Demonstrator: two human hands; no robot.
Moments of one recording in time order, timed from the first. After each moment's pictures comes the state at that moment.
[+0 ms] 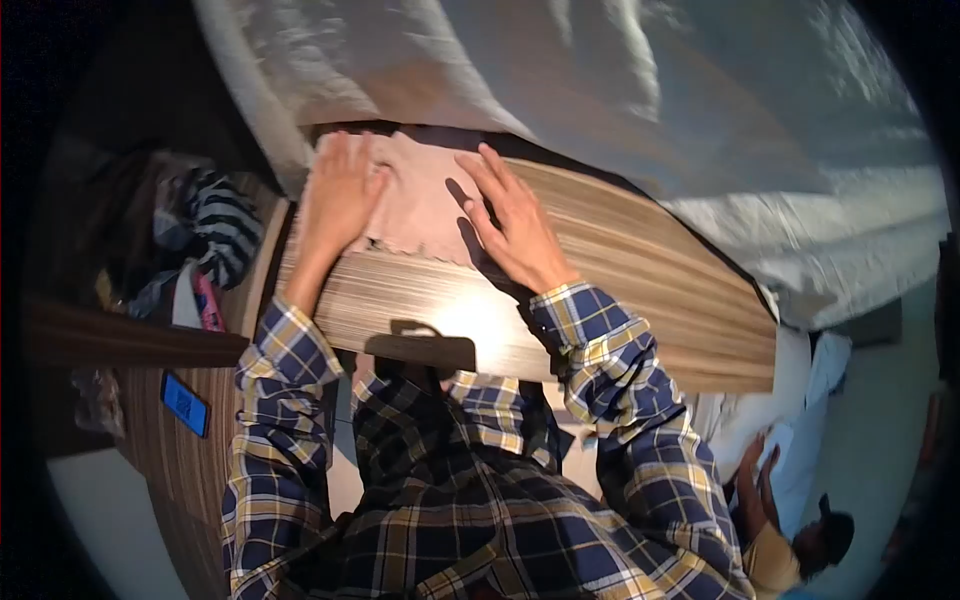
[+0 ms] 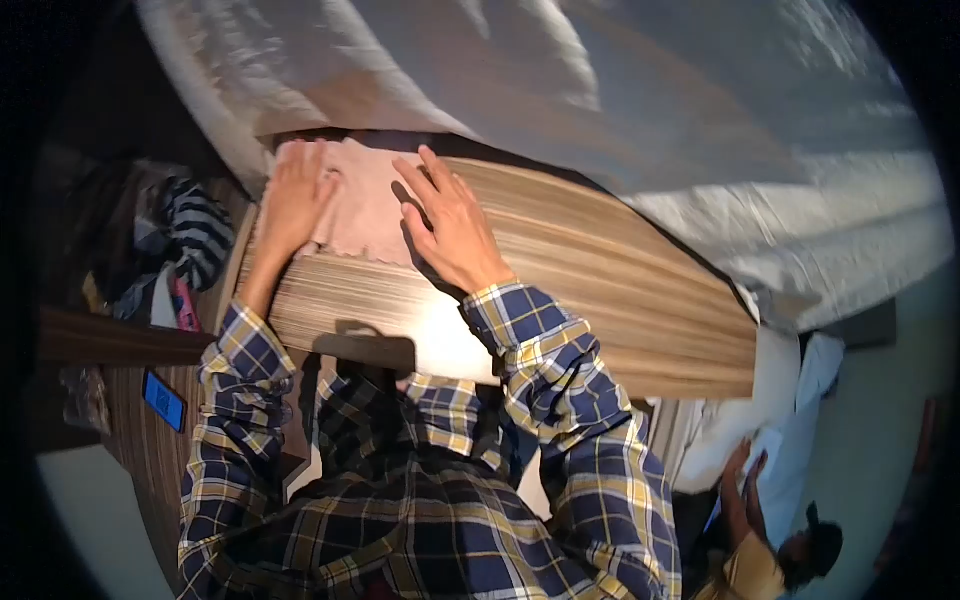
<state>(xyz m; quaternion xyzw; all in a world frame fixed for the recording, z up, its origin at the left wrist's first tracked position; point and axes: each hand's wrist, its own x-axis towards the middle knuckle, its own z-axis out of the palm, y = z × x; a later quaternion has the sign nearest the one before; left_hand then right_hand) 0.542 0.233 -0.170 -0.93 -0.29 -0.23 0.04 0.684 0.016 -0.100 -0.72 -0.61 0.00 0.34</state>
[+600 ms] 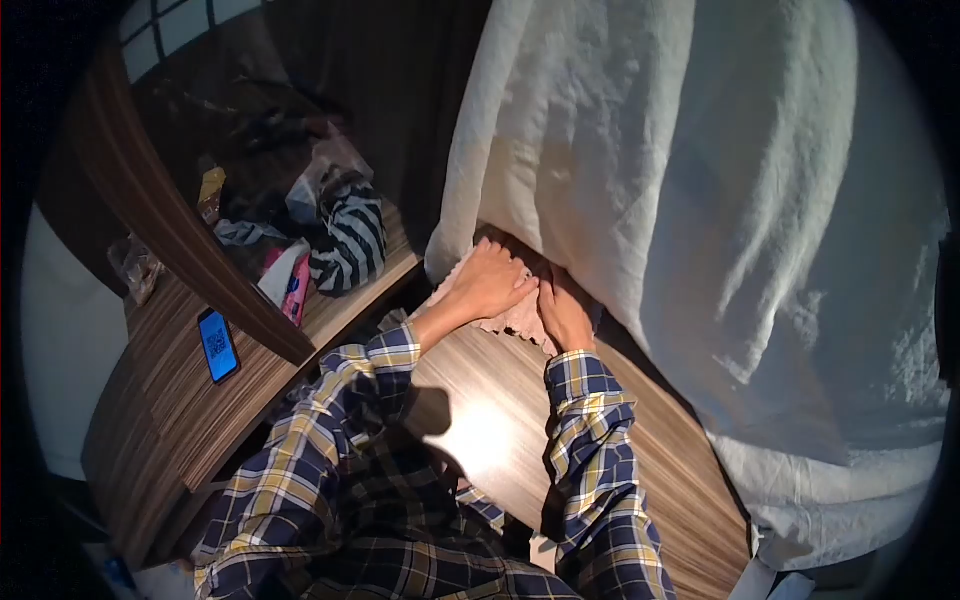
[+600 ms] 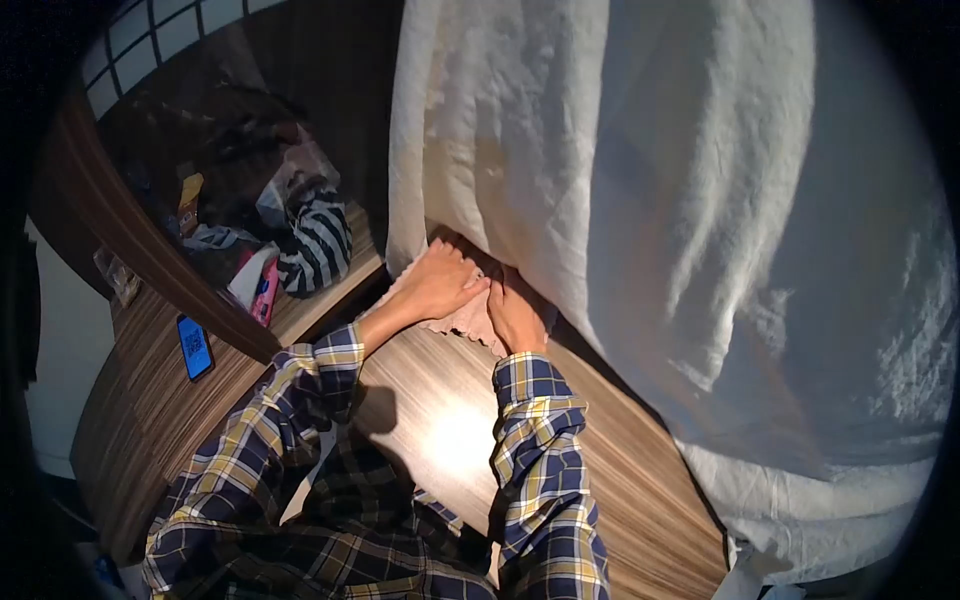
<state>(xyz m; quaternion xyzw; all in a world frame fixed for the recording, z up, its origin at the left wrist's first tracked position) 0.554 0.218 -0.128 -0.94 -0.22 -0.27 -0.03 0.698 0.123 -0.121 -0.79 -0.57 -0.02 0.24</state>
